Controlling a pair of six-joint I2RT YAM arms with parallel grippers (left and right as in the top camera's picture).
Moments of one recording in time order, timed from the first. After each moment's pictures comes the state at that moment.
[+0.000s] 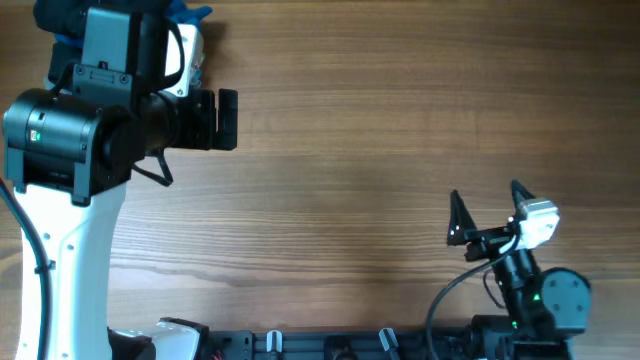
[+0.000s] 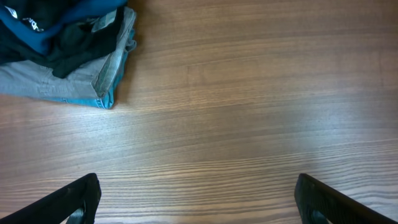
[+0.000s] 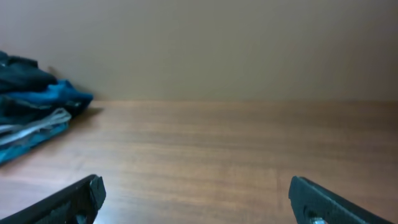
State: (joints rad) left arm -0.26 1.49 2.07 -1.57 -0.04 -0.14; right arm -0.03 0.07 0.30 -0.30 -0.23 0.06
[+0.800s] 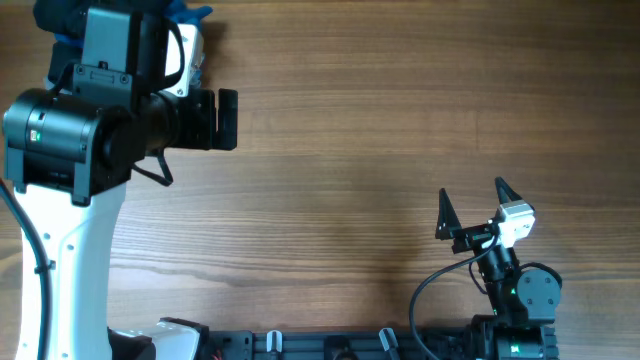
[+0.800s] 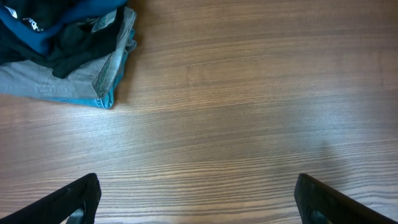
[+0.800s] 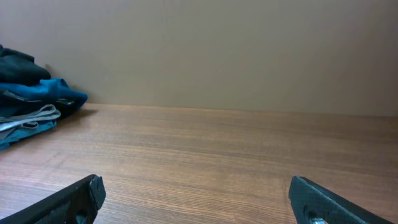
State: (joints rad) left arm -0.26 1.49 2.07 -1.57 -0.04 -0.14; right arm -0.04 0.02 0.01 0.02 -0.25 0.04
